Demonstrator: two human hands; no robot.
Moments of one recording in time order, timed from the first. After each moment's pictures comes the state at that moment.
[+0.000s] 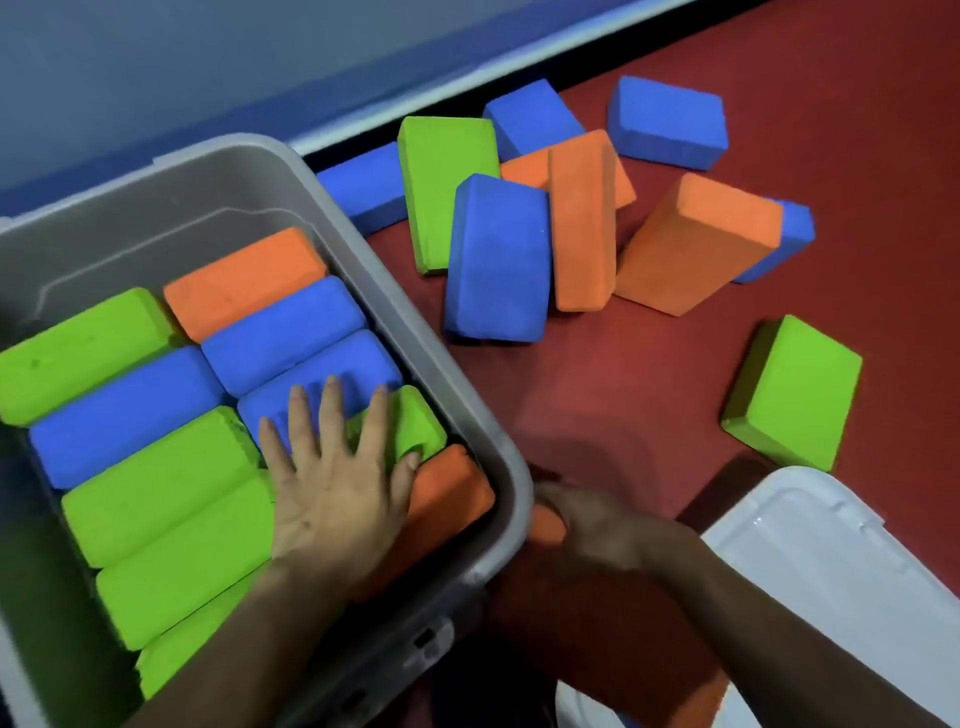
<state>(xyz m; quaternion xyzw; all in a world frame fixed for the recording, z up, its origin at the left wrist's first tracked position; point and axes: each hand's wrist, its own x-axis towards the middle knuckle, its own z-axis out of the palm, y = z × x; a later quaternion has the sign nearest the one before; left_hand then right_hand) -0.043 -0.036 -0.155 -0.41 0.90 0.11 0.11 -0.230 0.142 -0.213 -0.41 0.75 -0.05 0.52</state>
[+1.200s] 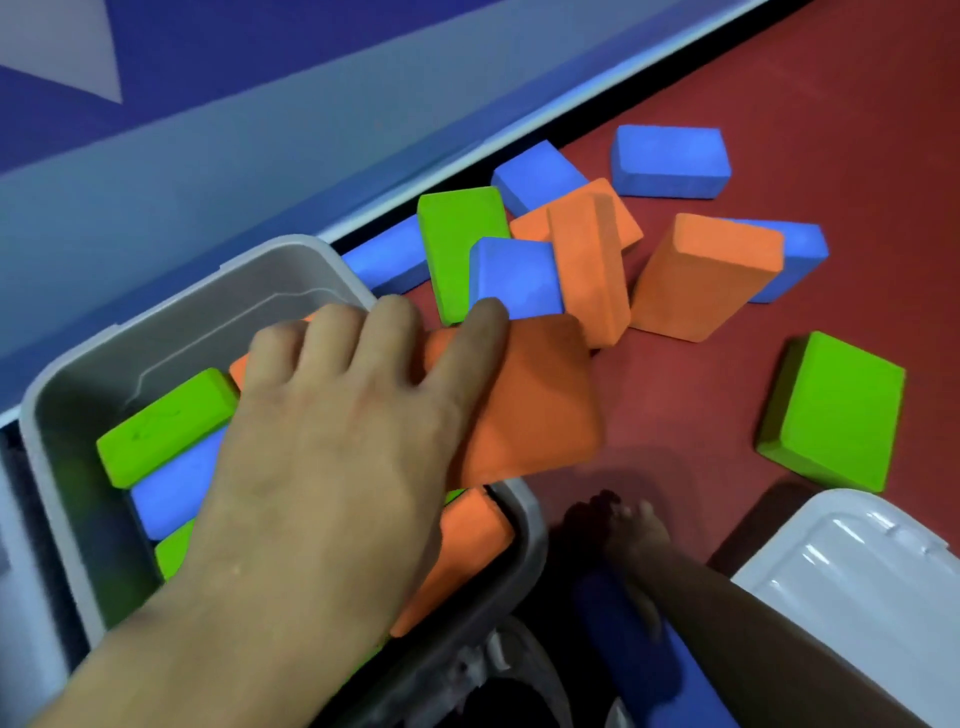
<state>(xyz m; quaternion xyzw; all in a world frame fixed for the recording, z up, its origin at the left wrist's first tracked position) -0.085 -0.036 0.049 -0.22 0.97 -0.07 -0.05 -0.253 0.166 -0.290 -0.50 0.70 0.38 0.34</state>
